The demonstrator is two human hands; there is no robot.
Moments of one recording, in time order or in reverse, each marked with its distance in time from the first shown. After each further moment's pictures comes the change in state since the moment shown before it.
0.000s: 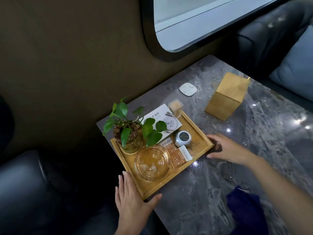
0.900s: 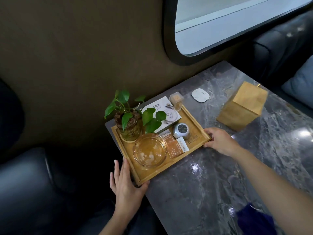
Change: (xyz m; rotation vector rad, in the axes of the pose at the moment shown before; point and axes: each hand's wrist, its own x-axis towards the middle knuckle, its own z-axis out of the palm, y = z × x) left_hand 0.053 -0.015 -0.015 -0.157 0.147 0.176; right_hand 0.066 -0.053 -0.001 -0.097 0.165 0.019
